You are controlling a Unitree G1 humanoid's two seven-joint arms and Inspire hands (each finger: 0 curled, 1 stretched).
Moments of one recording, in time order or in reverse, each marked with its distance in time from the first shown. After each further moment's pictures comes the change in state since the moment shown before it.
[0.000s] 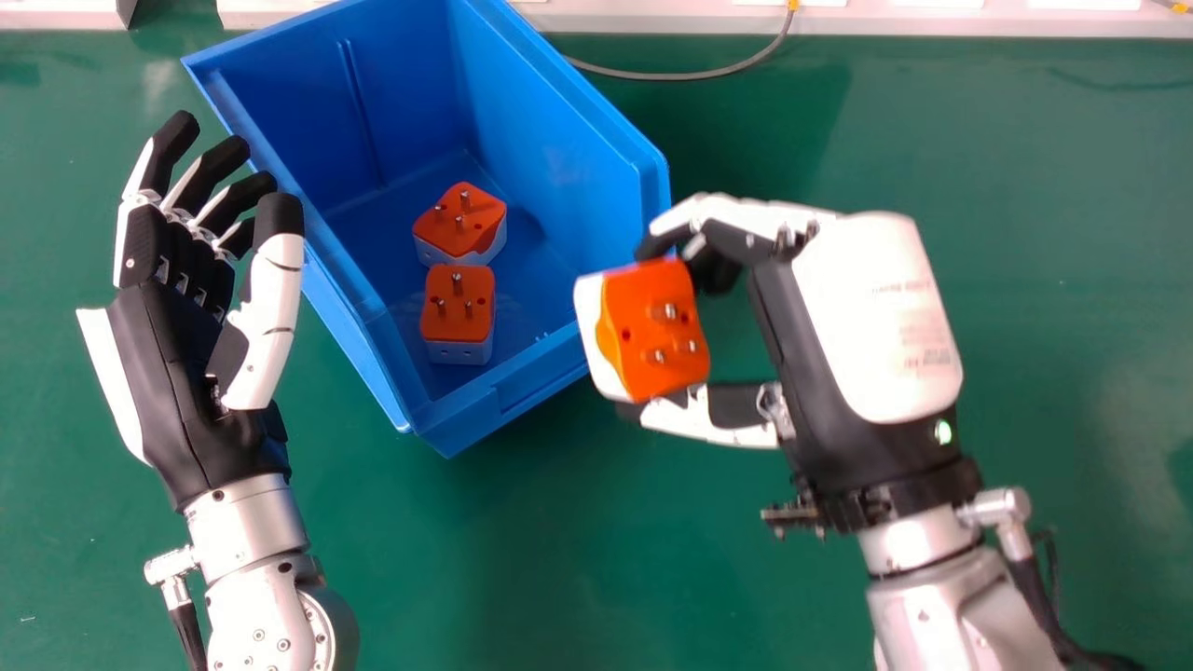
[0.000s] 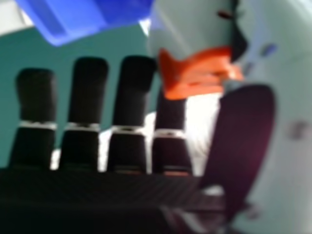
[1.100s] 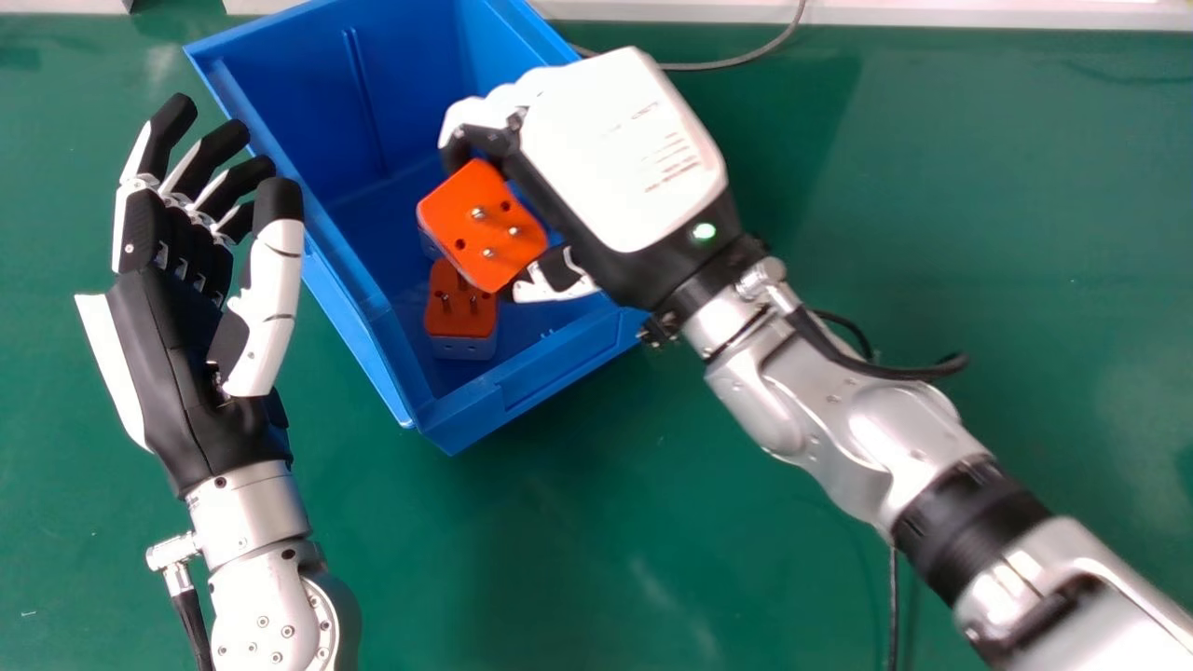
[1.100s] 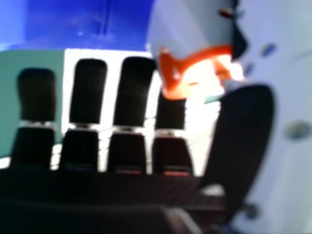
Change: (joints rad) left arm -0.026 0.003 0.005 0.017 0.021 -0.015 0.019; right arm -0.824 0.116 0.273 1.044 -0.192 -0.123 -0.286
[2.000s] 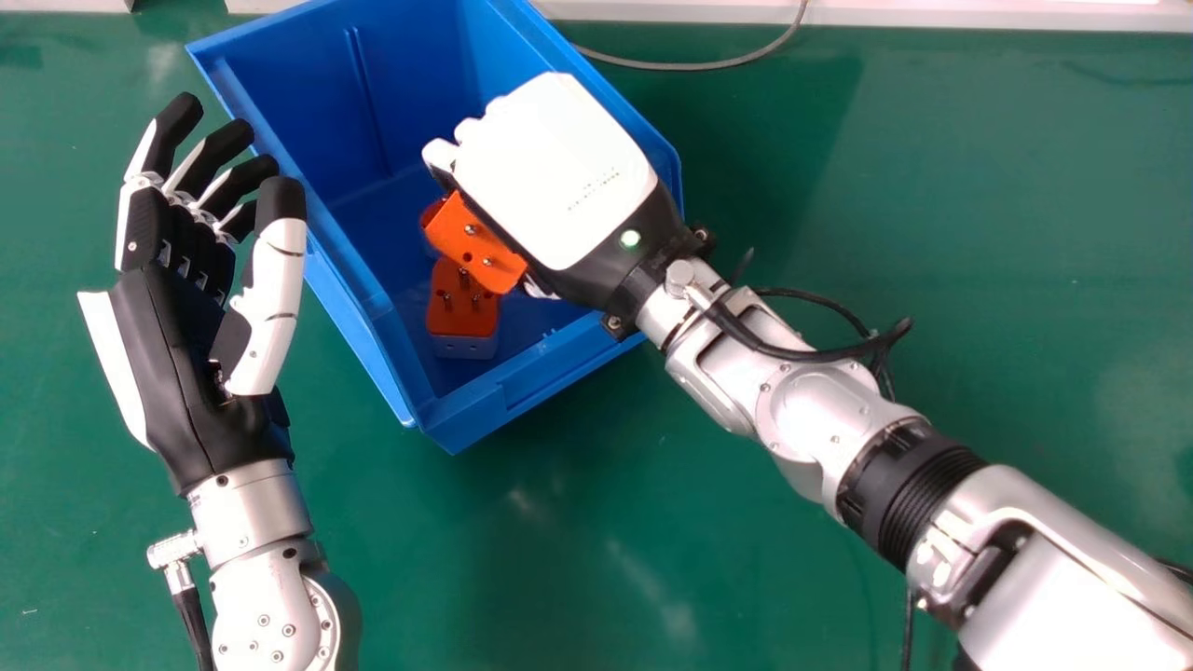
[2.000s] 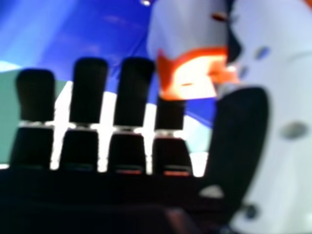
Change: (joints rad) left arm 0.005 -0.004 -0.009 -0.010 -0.001 0.003 -0.001; right arm -0.047 0.005 0.197 0.001 -0.104 0.336 0.119
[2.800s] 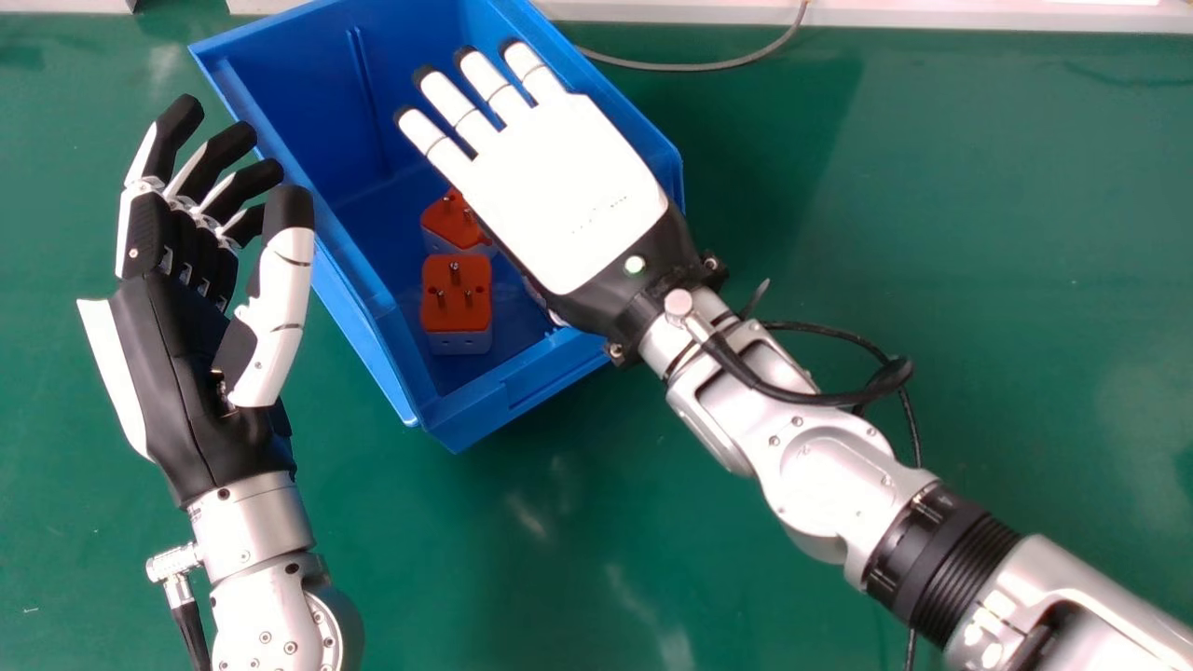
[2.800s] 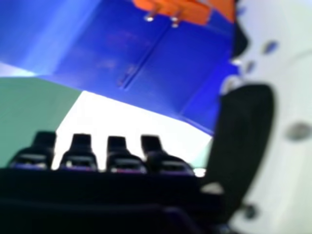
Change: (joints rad) left arm 0.044 -0.006 -0.017 -0.064 0.015 0.015 0.002; right arm 0.137 -0.058 0.008 -0.317 -0.059 0.142 0.216
